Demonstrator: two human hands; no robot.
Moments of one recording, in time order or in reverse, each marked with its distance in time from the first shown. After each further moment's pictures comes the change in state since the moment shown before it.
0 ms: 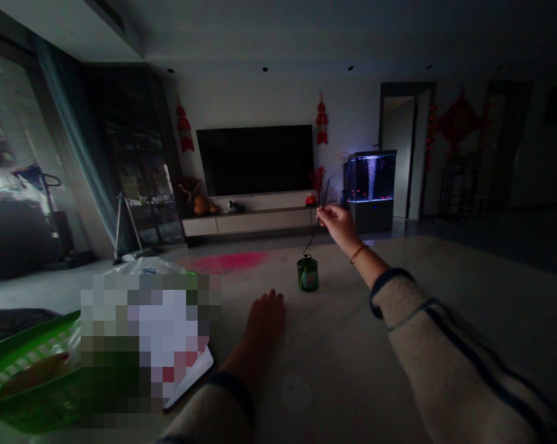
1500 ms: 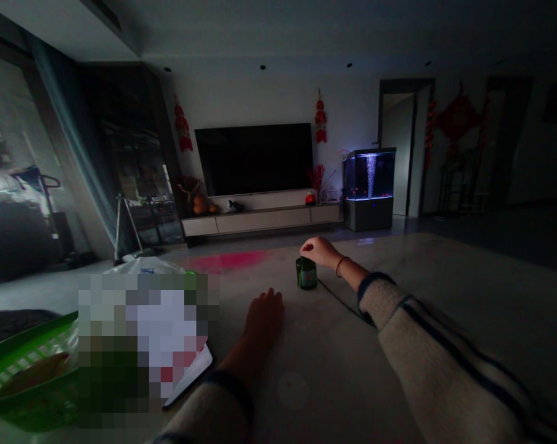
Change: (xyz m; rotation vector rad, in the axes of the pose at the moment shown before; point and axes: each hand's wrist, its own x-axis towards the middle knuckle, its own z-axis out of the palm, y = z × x) left_hand 0.002 -0.001 0.003 0.026 -0.009 -0.003; right_hand -0.037 0.031 0.028 -0.564 -0.451 0.097
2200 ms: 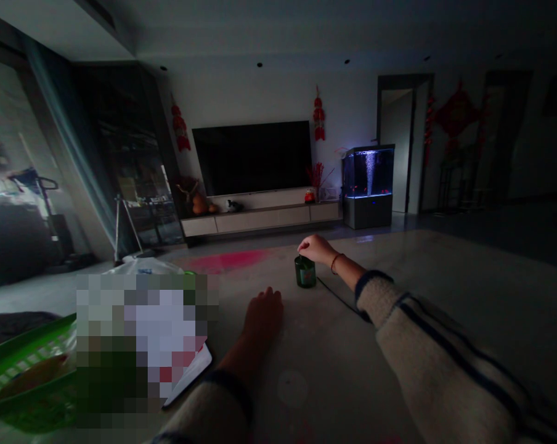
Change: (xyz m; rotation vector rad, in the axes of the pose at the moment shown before) left_hand 0.000 0.001 -0.001 -0.008 -0.006 -0.017; right_hand 0.006 -0.002 0.005 0.014 -0.014 0.064
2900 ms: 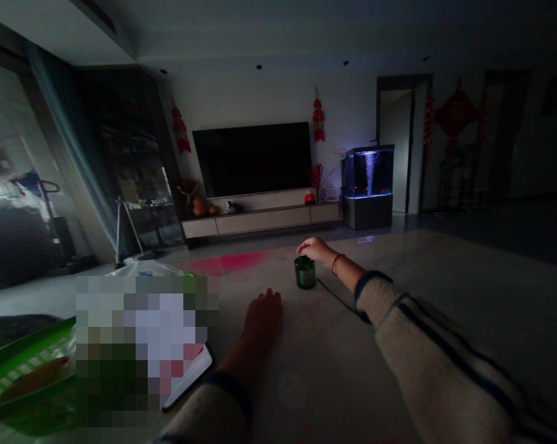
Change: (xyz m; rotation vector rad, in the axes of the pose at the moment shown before) left_hand -0.001 0.000 -0.001 0.031 -0.016 0.017; right_hand 0.005 0.002 0.008 0.216 -0.049 0.120
